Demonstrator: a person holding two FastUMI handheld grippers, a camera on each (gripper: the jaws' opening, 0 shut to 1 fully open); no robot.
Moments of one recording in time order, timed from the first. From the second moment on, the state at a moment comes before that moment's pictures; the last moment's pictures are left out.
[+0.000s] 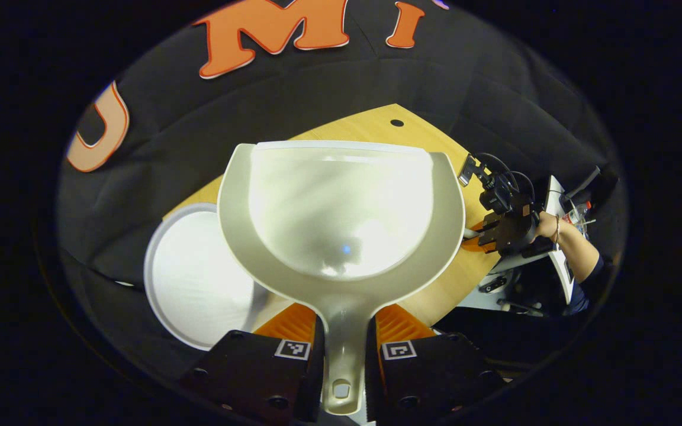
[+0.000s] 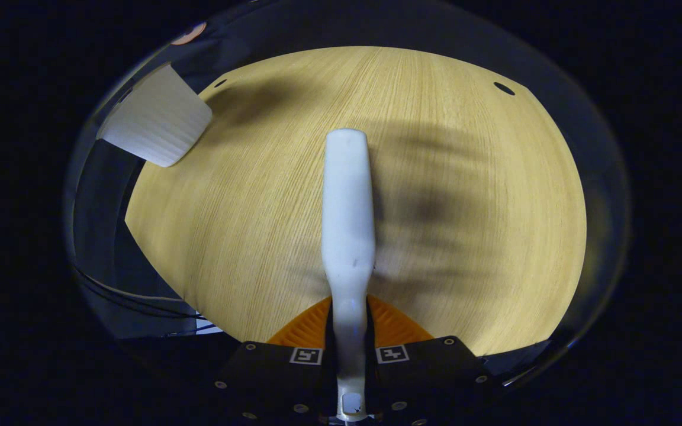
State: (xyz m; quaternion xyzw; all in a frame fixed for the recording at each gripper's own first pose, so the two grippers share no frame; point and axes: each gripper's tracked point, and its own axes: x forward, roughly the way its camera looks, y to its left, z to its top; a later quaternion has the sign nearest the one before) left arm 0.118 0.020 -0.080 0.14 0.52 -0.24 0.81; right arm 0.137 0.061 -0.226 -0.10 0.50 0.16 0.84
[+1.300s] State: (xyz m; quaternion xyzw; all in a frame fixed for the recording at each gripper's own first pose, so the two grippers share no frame) left arm 0.185 -0.015 -0.342 -0.02 0.58 -0.01 0.81; right arm 0.255 0.096 -0.232 -0.06 0.45 0.03 0.89
